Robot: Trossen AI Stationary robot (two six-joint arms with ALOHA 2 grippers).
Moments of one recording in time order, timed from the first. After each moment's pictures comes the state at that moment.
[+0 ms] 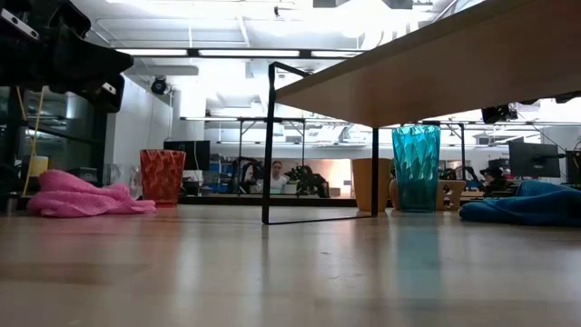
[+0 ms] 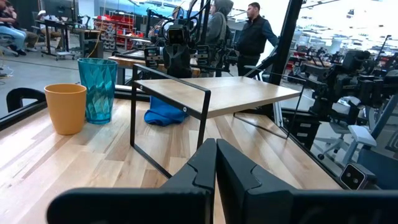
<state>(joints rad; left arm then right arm) 0.04 0.01 0.01 0.01 0.01 -0.14 0.00 0.02 0.01 0.03 0.08 0.18</state>
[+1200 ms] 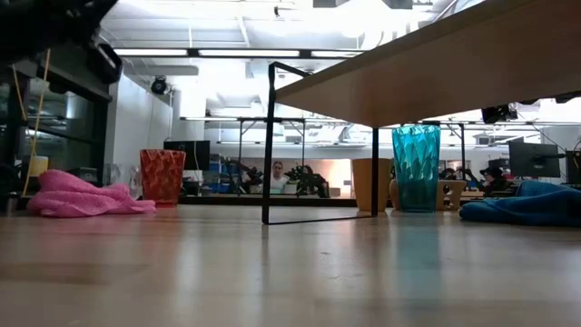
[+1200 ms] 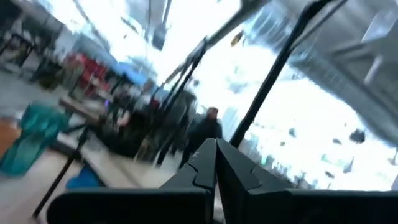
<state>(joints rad) 0.04 0.01 0.01 0.42 -0.03 -0.58 0.00 0.02 0.01 0.03 0.08 0.18</state>
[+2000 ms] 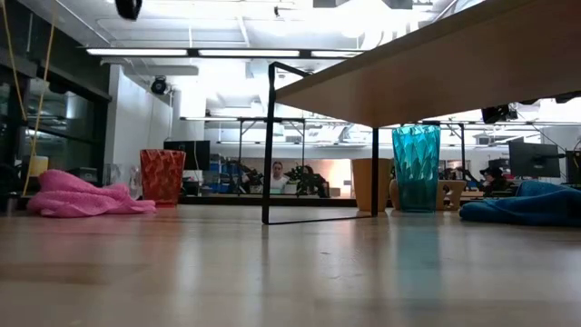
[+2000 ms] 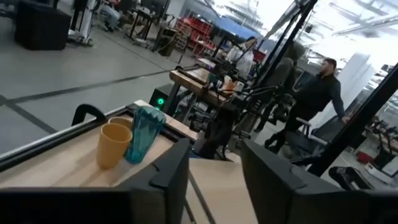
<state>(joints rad) 0.04 0.61 0.78 -0.19 -0.32 -0.45 0.00 0.02 0.01 0.03 0.08 0.18</state>
